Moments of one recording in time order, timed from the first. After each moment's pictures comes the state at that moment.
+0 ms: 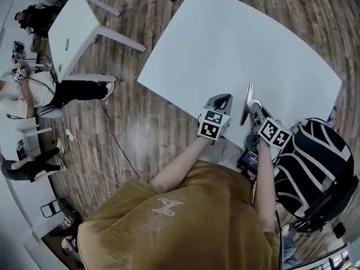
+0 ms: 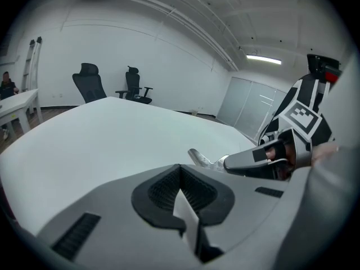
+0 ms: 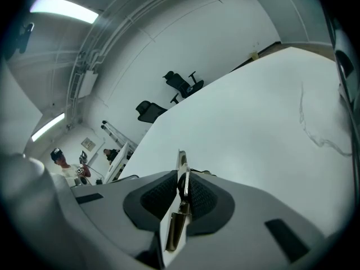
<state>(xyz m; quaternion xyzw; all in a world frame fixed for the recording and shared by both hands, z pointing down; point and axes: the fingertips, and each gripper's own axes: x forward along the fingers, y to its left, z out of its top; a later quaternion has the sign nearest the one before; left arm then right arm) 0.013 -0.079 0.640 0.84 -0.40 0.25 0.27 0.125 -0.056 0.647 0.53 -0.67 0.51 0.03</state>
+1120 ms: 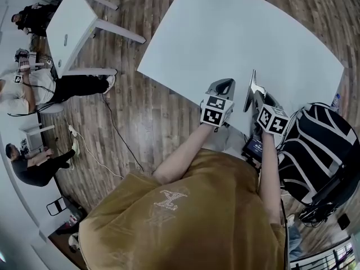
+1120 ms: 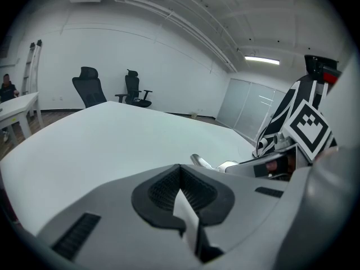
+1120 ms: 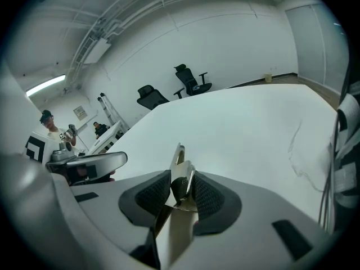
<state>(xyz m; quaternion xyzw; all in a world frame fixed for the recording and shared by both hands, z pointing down) 0.015 -0.080 0.625 0.84 -0.40 0.24 0.26 0.126 -0.043 0.649 0.55 -0.69 0.43 0.16</state>
